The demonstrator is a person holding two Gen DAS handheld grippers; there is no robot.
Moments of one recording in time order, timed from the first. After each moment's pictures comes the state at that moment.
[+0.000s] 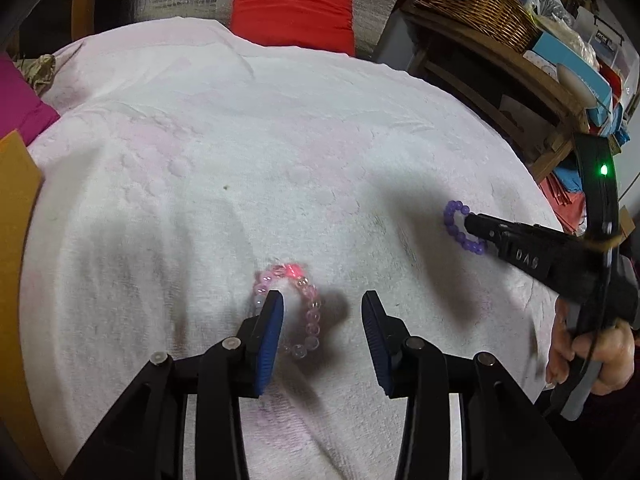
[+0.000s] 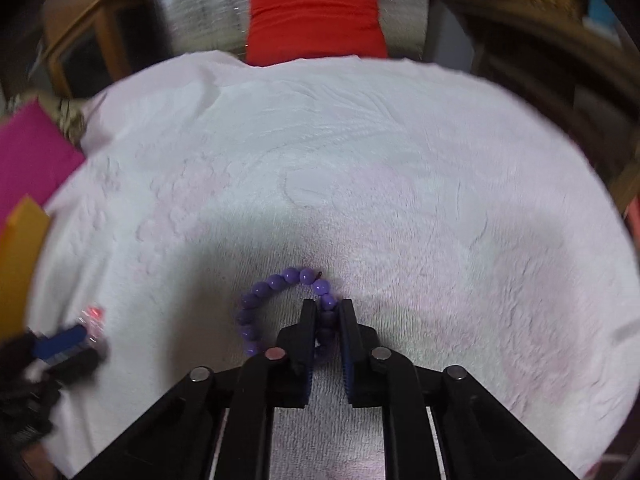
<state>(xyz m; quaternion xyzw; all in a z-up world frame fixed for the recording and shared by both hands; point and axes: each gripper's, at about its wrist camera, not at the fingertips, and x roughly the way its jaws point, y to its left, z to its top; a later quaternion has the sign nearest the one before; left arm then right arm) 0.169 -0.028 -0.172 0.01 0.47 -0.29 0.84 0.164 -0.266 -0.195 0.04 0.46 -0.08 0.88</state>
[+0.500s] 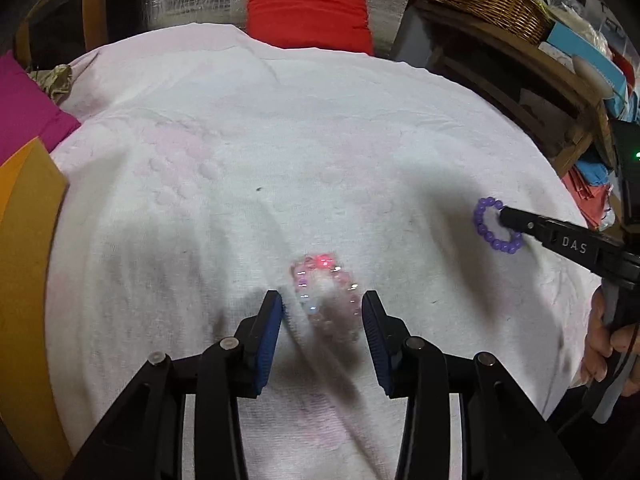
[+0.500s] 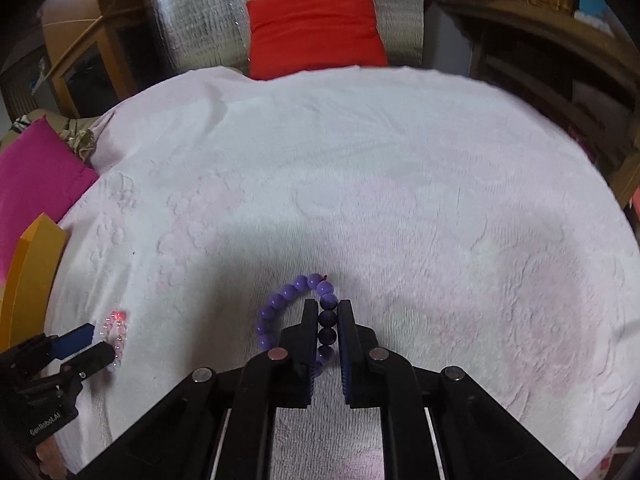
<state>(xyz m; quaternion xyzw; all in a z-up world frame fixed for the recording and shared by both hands) 0.169 -0.020 -0.176 0.04 0.46 -0.25 0.85 0.153 -0.282 -0.186 0.12 0.46 -0.06 0.88</state>
